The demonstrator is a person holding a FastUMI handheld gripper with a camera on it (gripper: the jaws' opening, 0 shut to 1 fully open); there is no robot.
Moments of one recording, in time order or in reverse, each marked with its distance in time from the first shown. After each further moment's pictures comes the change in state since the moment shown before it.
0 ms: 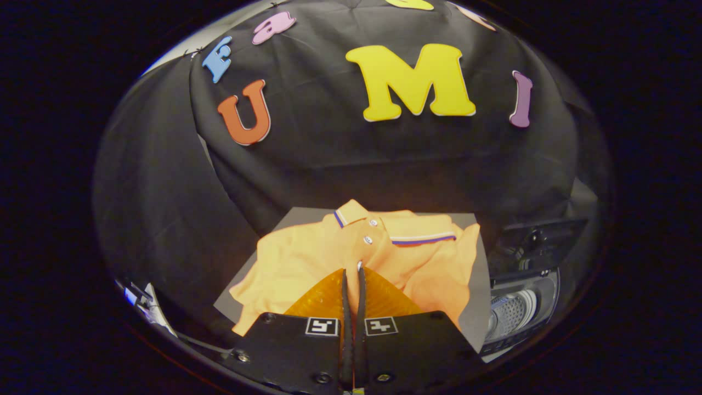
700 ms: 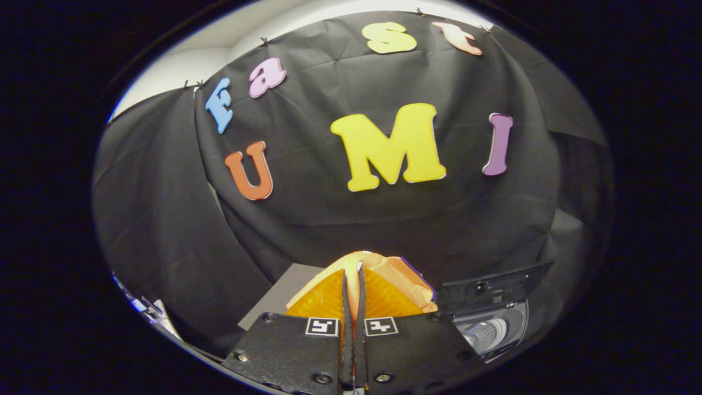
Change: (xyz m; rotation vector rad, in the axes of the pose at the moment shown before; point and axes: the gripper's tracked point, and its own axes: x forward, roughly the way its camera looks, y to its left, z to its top) arm -0.127 -0.081 0.102 0.028 -0.198 -0.008
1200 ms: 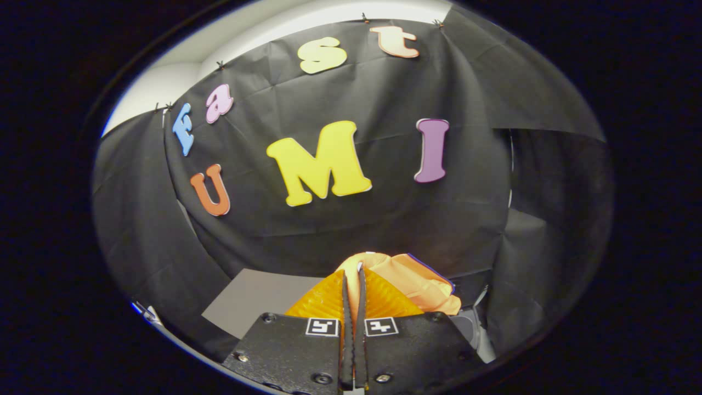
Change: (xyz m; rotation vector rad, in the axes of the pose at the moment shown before) arm -0.067 -0.182 0.016 0.057 -0.039 -0.133
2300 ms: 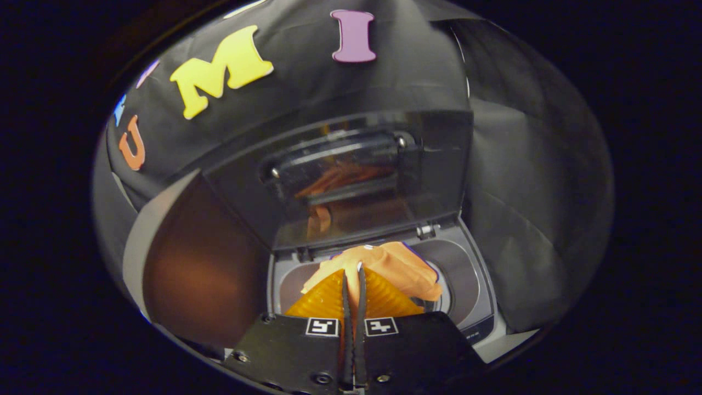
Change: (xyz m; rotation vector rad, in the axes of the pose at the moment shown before) arm 0.152 -0.165 -0.275 0.127 0.404 -0.248
